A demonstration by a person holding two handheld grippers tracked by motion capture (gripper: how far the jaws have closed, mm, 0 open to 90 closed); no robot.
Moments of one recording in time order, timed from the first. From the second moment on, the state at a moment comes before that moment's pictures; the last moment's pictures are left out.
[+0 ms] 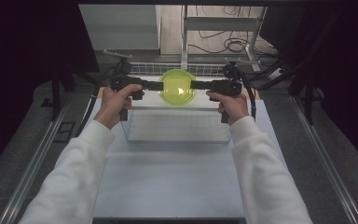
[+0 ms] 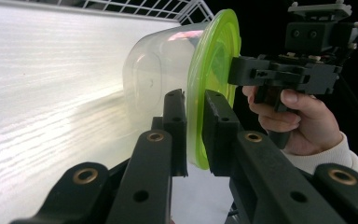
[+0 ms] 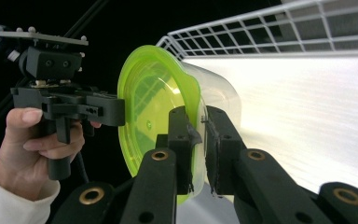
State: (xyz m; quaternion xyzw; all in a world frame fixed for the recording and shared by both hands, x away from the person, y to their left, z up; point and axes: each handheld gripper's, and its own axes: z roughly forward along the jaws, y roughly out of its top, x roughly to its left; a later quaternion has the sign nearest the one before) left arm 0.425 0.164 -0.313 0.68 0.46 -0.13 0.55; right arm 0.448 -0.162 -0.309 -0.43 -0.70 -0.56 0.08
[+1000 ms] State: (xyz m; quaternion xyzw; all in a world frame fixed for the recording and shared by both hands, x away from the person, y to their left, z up) left arm 0.475 0.171 -0.336 0.62 0.52 -0.20 0.55; right arm 0.488 -0.156 -0.326 -0.54 -0.64 -0.53 0.15
